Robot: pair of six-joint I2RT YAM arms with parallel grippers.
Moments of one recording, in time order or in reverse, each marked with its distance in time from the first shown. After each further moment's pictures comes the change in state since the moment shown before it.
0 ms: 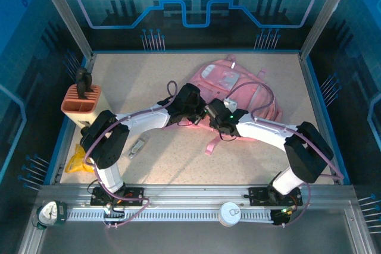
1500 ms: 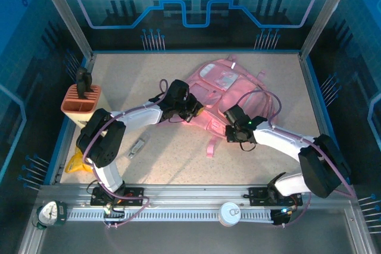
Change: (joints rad) left arm 0.118 -0.013 -0.045 0.008 0.127 0.057; right arm -0.154 -0.173 -0.229 -0.053 -0.234 -0.440
